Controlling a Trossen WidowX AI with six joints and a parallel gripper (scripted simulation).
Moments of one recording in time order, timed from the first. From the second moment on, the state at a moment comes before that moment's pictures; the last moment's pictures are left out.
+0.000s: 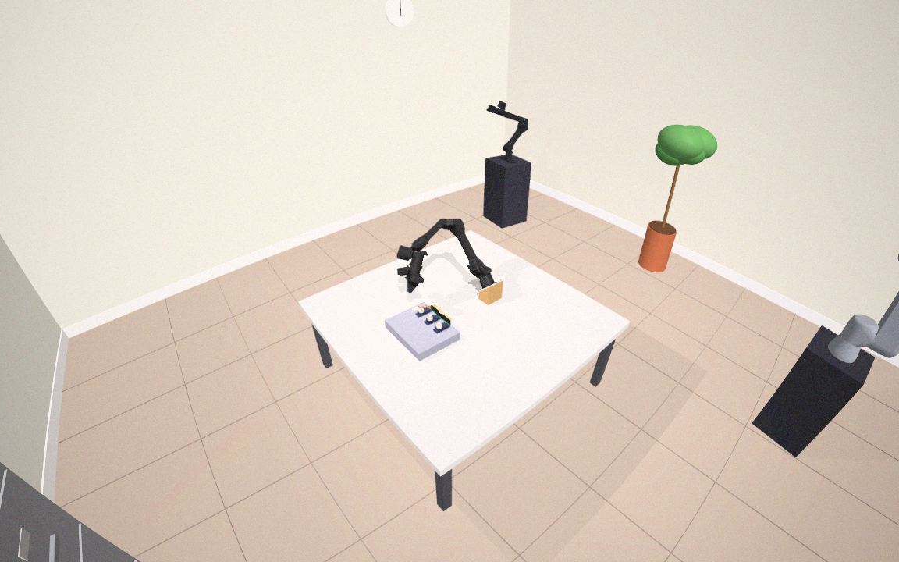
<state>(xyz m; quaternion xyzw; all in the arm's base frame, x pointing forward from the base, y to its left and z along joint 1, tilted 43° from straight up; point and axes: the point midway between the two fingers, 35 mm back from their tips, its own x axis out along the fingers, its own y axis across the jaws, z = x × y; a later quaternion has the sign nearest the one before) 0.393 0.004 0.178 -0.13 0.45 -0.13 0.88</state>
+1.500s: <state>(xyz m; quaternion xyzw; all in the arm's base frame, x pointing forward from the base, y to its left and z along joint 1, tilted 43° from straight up) 0.399 -0.011 0.094 -0.34 0.63 -0.17 0.68</state>
